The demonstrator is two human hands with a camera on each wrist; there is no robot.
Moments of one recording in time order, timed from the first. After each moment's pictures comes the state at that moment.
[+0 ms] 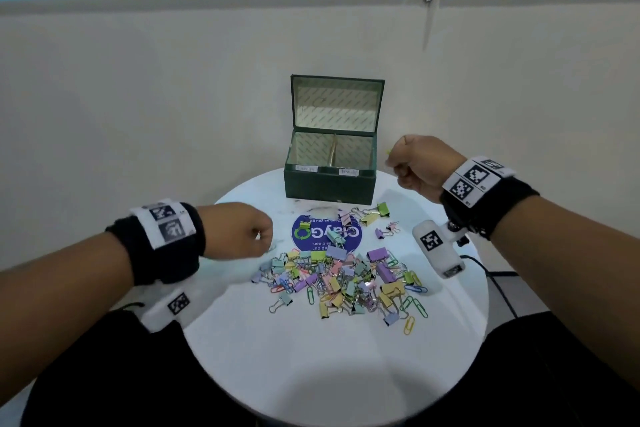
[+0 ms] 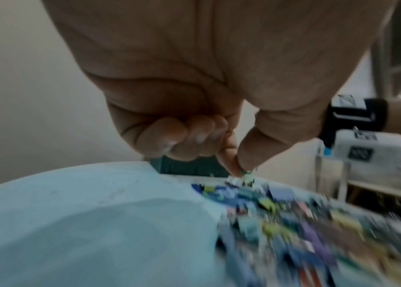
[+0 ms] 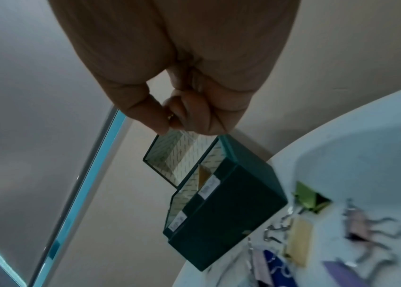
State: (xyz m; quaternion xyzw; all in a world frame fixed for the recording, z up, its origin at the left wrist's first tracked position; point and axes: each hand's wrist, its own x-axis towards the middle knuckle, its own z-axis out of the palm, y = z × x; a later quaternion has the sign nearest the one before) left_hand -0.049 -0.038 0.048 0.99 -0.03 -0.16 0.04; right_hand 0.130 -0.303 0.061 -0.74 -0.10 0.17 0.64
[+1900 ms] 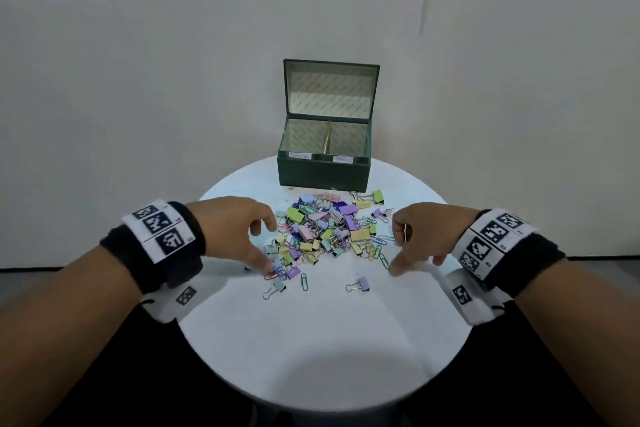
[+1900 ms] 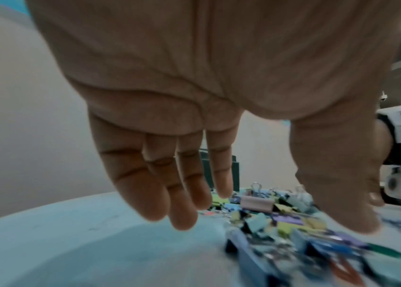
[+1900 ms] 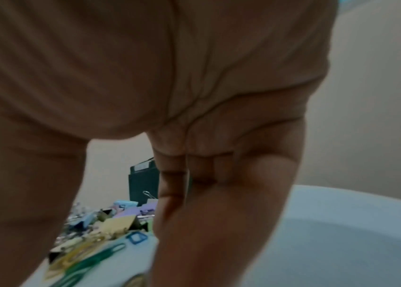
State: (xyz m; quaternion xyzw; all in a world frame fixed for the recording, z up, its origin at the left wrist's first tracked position) left_hand -0.050 -0.045 0.038 0.98 0.01 -0.18 0.05; right_hand 0.078 -0.345 0.011 -0.93 -0.24 0.26 0.09
